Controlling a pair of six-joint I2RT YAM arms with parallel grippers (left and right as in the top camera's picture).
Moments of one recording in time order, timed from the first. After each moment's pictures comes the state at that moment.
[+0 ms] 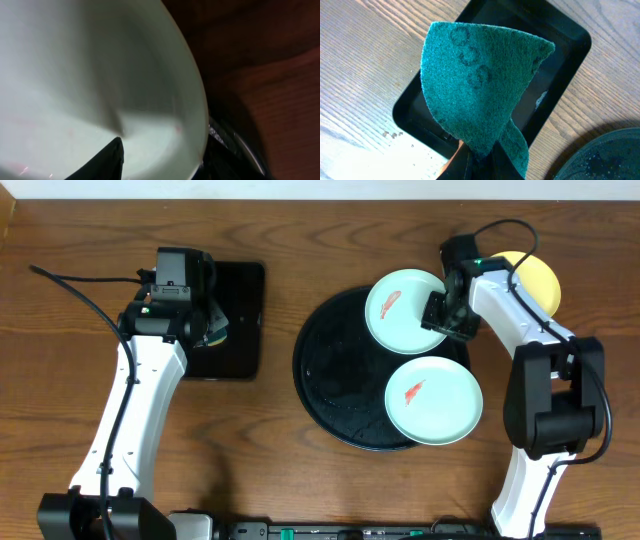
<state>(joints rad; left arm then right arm) -0.05 1.49 1.27 -0.86 -0.19 -0.60 0.16 2.09 1.54 -0.89 0.00 0.53</state>
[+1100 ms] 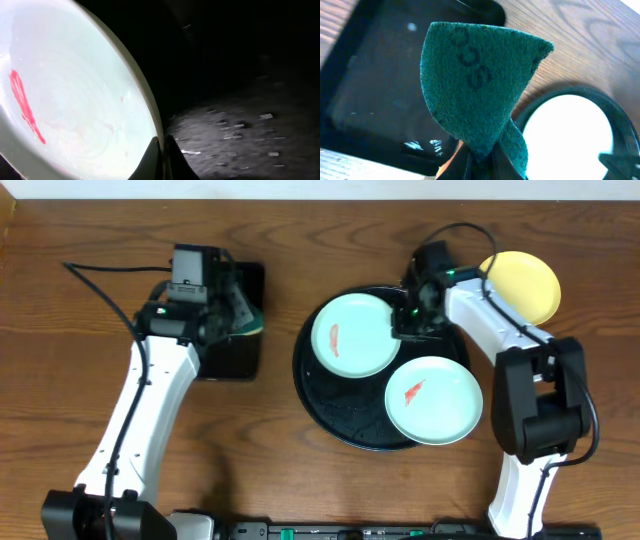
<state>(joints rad) -0.14 1.49 1.27 -0.76 0.03 -0.56 0.27 2.09 1.50 -0.82 -0.27 0.27</state>
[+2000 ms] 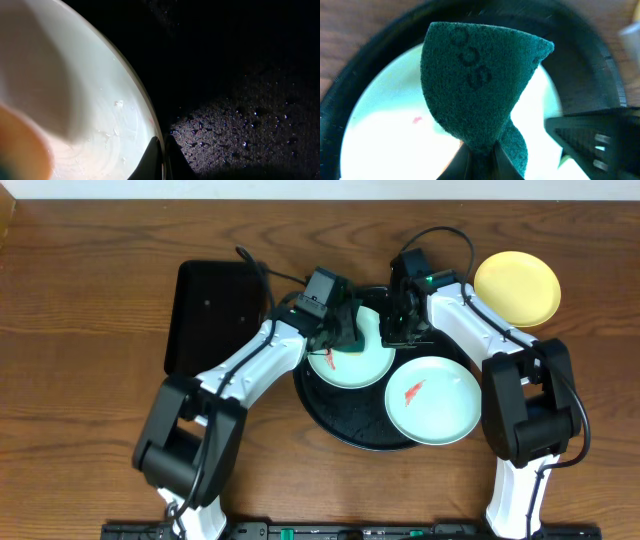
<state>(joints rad) -0.51 1.89 1.27 -0.40 0.16 -0.64 0.34 2.09 1.50 -0.84 -0.15 0.28</state>
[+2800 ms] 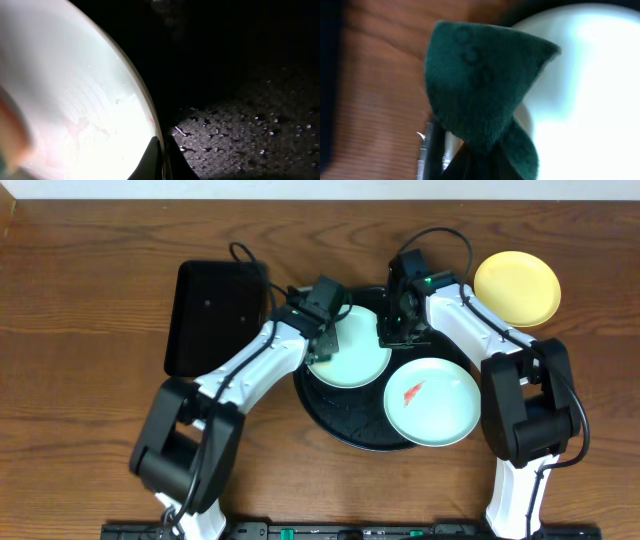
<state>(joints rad) -0.52 1.86 1.27 -0.62 -0.17 -0.66 0.34 2.09 1.50 -0.82 -0.17 0.28</state>
